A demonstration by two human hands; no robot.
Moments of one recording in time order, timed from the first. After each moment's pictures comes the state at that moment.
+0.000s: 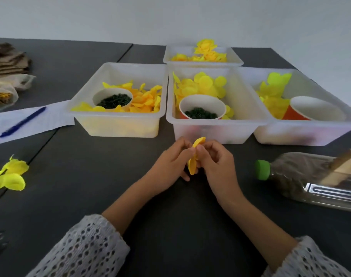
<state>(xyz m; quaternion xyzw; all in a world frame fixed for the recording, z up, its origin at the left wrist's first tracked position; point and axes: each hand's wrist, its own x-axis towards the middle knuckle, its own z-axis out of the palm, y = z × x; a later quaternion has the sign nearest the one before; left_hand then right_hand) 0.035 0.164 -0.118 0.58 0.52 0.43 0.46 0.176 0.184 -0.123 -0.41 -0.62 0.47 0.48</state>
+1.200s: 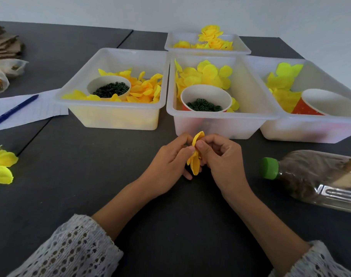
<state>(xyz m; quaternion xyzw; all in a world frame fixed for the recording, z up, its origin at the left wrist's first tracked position) 0.036 0.157 -0.122 0.61 0.48 0.46 0.43 0.179 0.195 -0.122 -0.38 -0.64 0.47 0.48</state>
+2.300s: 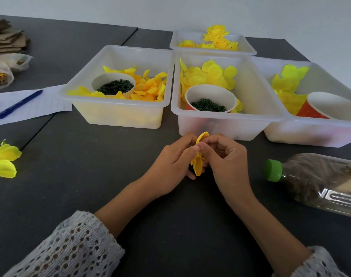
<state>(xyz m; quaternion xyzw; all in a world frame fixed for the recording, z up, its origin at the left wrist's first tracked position) 0.037 0.156 -0.123 0.62 0.48 0.46 0.42 0.178 0.190 -0.119 -0.37 -0.67 0.42 0.49</state>
